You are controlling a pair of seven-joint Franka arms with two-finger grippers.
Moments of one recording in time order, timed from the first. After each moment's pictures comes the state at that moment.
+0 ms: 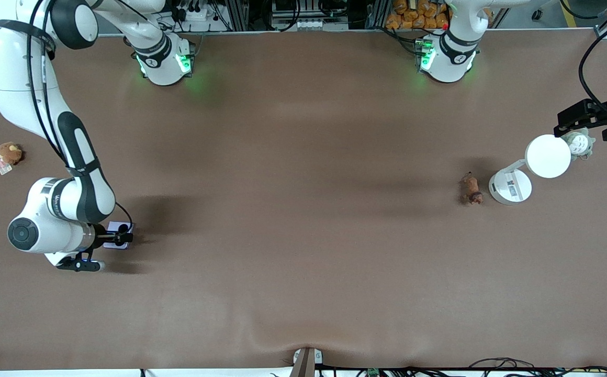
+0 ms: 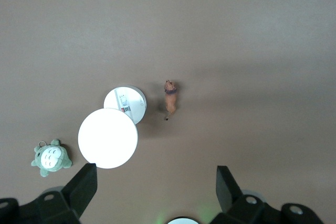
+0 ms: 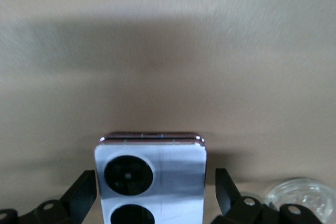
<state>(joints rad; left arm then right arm) -0.03 0.01 0.04 -1.54 -0.01 1.51 0.09 -0.08 0.77 -0.04 -1.56 0.02 2.17 -0.05</state>
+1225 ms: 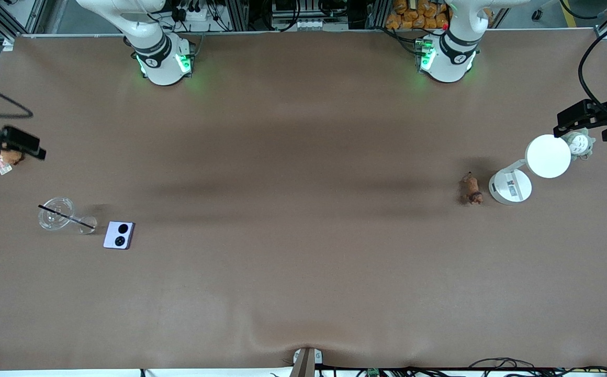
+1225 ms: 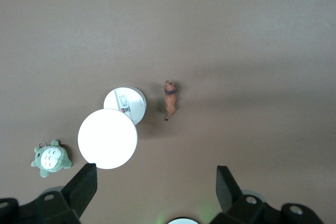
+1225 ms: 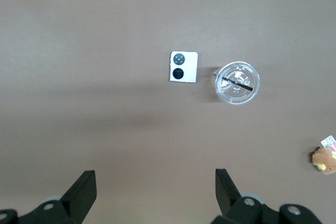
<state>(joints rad) -0.03 0.02 0.04 -1.54 -0.01 1.51 0.09 -0.03 0.08 -0.02 -1.44 0.02 1.47 -0.05</state>
